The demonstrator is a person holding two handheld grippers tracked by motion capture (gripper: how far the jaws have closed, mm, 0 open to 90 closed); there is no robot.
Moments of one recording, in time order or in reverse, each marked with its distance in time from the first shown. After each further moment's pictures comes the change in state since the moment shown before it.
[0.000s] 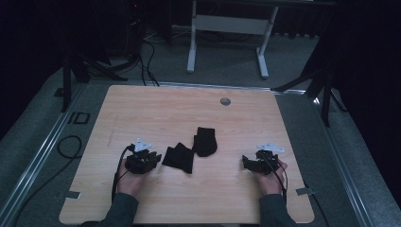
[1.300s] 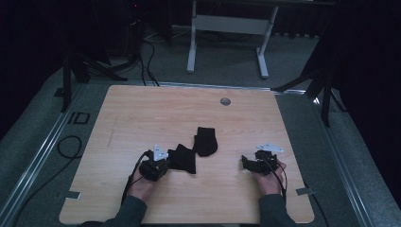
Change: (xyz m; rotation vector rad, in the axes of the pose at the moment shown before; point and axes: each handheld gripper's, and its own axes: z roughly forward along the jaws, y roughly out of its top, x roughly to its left) left arm -0.041 -0.006 0.020 0.057 -0.009 0.174; right arm 0.003 0.000 0.000 -0.002 0.006 -0.004
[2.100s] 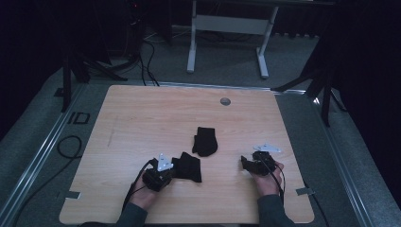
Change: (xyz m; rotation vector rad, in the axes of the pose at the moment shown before) left arm -0.028 -0.010 -0.010 0.015 -0.076 0.068; right arm 0.011 0.002 -0.006 0.021 0.009 -0.016
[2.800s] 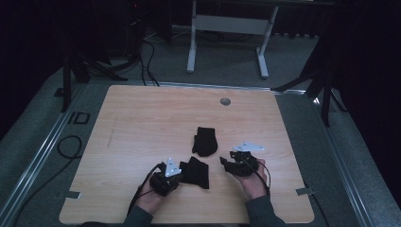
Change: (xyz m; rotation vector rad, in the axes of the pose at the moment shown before) left arm -0.021 0.004 0.005 -0.010 -0.043 0.056; right arm 0.071 0.031 -0.030 -0.040 0.248 -0.134
